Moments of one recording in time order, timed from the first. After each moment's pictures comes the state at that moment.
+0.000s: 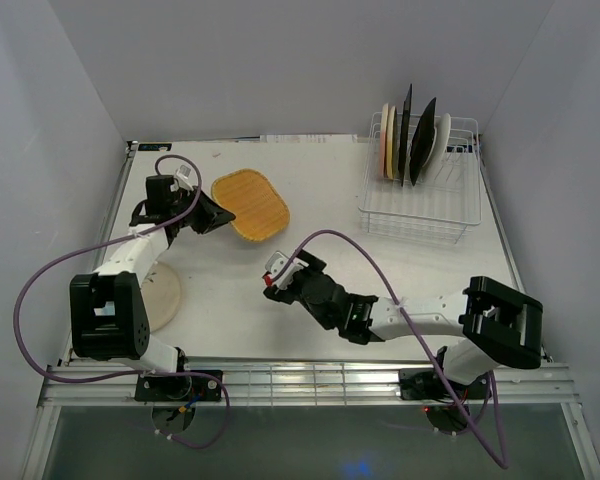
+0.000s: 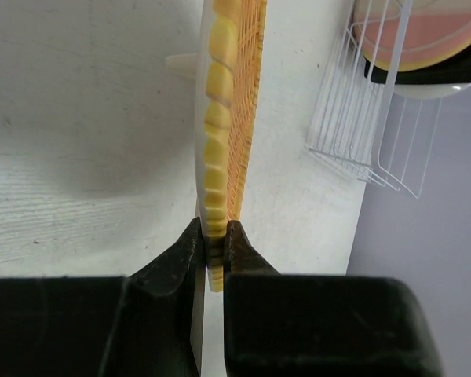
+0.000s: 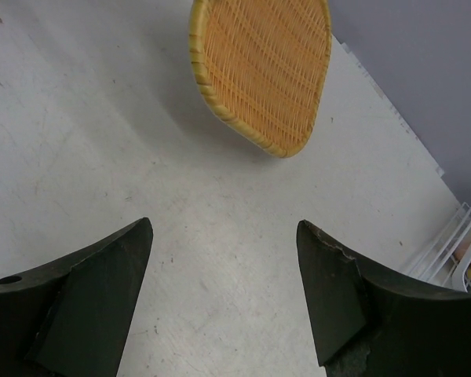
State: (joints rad) left arm 0.02 1.49 0.94 -0.14 0.57 -0.71; right arm 1.27 1.48 0.70 0.56 0.56 -0.37
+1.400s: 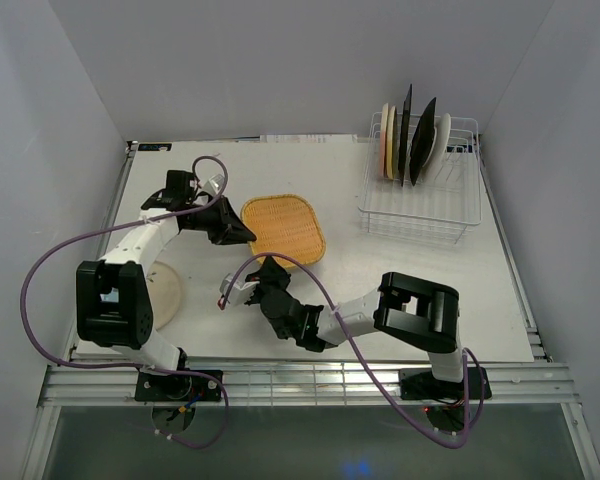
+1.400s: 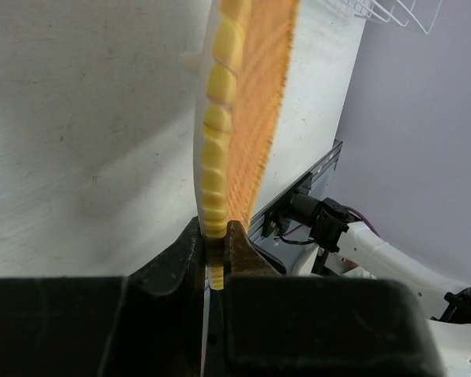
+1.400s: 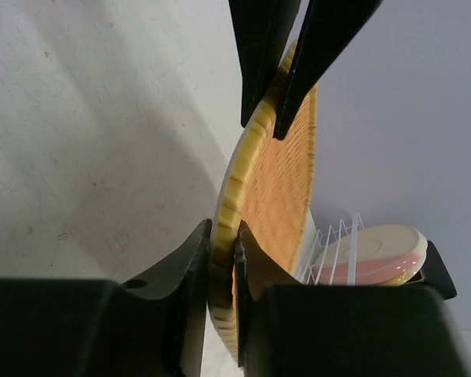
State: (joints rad) left arm -0.09 1.57 1.11 -0.58 0.83 -0.49; right arm 1.36 1.93 0.93 0.84 0.83 -0.92
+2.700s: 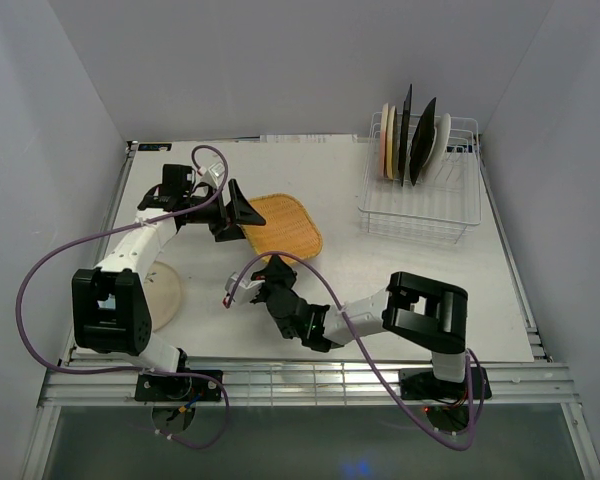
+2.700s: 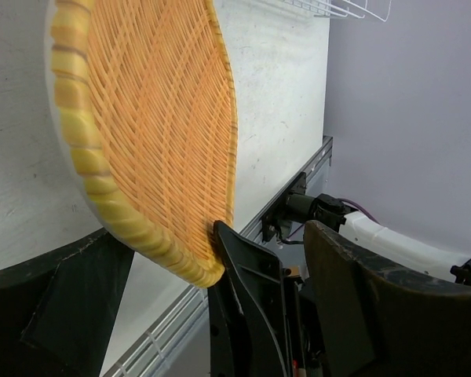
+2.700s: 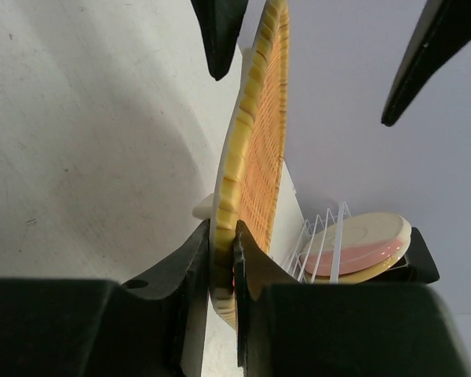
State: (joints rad) left arm -0.10 1.53 1.13 -0.51 0.90 -0.46; right arm 1.36 1.89 0.90 0.87 0.86 -0.95
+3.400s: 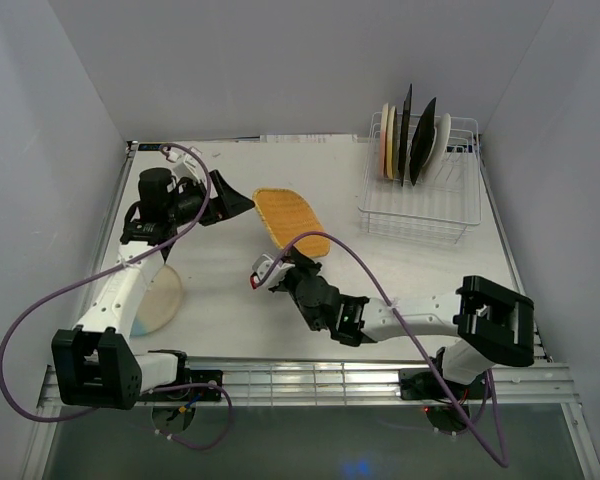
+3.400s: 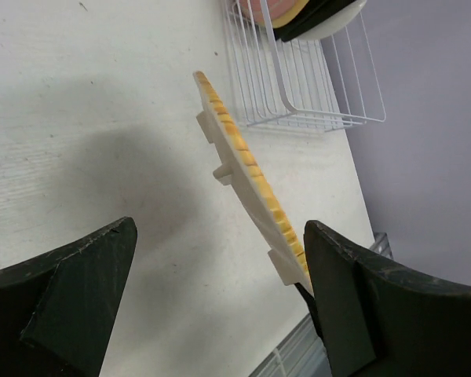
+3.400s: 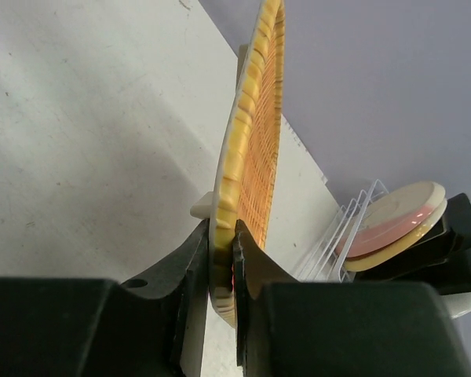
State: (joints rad) left arm -0.08 1.25 0.98 -0.19 0.68 -0.52; right arm 1.33 1.56 0.79 0.68 0.81 -0.70
